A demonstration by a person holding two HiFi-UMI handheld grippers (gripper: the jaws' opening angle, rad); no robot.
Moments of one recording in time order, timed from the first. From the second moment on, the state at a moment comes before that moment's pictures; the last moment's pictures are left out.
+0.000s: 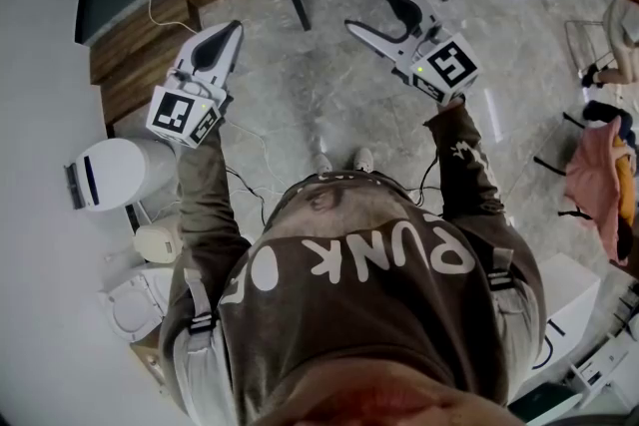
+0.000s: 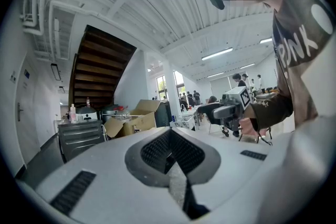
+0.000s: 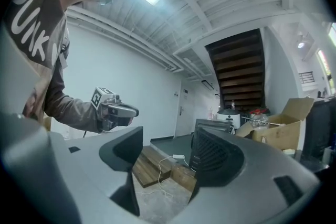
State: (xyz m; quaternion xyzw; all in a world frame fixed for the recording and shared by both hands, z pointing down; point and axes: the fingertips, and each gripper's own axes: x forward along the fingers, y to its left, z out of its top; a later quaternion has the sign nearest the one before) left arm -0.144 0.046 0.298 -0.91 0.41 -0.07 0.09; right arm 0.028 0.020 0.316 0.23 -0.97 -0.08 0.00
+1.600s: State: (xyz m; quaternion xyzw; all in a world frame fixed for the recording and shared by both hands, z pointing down) left arm -0.068 0.026 0.303 -0.90 0.43 -0.09 0.09; right arm 0.088 -0.005 0.333 0.19 -0.98 -0.07 0.01
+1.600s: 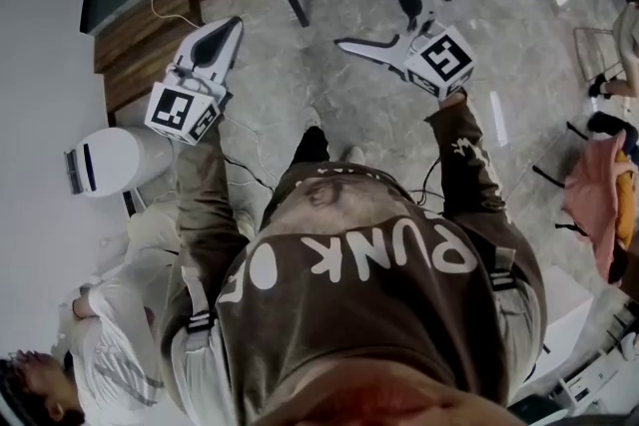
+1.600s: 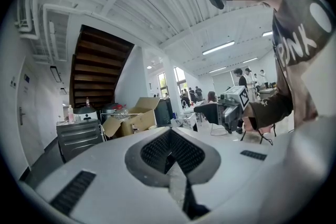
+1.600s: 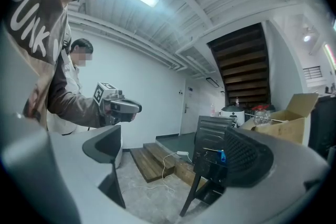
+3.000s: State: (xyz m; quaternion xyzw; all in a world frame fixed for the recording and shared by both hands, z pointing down) left arm -0.194 -0.269 0.364 -0.91 0.40 -0.09 0.03; right arm -0.043 -0.332 0.385 0.26 -0.96 0.00 0.05
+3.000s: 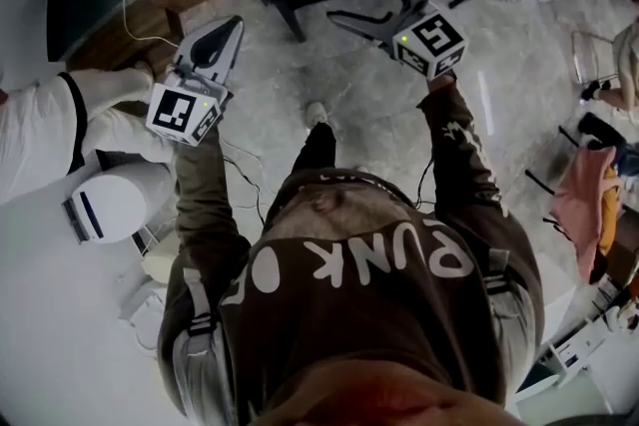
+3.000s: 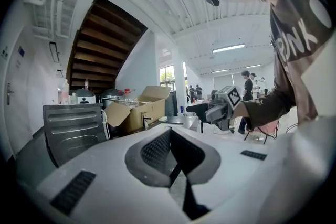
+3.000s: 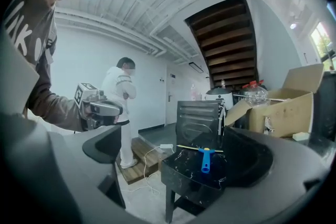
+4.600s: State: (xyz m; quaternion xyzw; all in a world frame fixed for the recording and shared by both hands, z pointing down) left arm -0.253 -0.400 0.418 -0.92 0.39 -0.07 -0.02; right arm -0.141 -0.578 0.543 0.34 -0.92 0.09 0.16
